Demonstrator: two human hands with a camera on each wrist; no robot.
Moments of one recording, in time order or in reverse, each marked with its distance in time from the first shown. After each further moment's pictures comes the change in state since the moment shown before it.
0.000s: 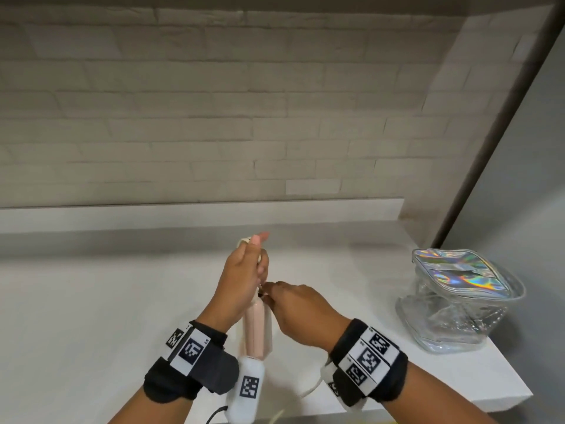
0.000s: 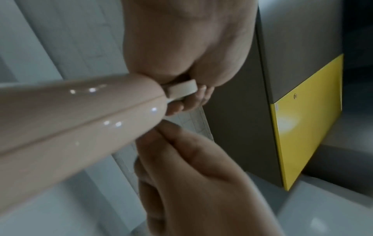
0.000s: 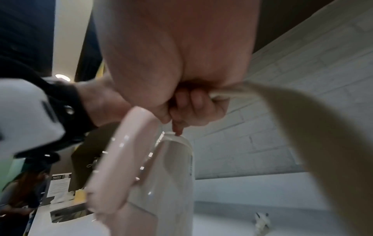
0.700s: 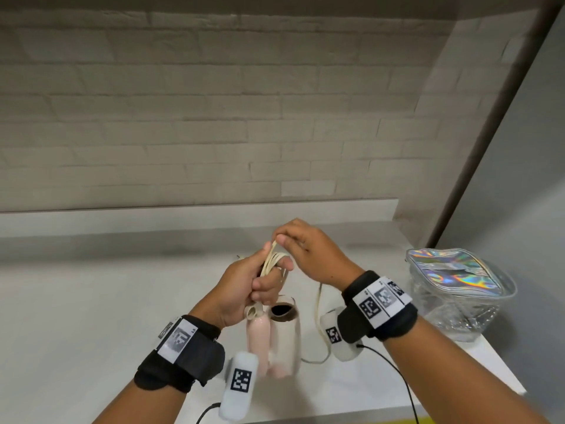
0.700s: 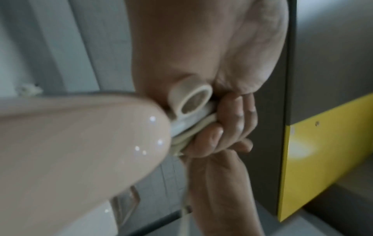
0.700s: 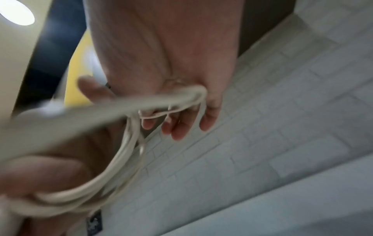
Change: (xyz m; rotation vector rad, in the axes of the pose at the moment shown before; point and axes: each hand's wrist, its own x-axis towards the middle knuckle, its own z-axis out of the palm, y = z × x) left_hand 0.003 0.007 -0.001 -0.412 -0.467 -0.320; right_hand 0.028 0.031 -0.072 0.449 0.306 0.014
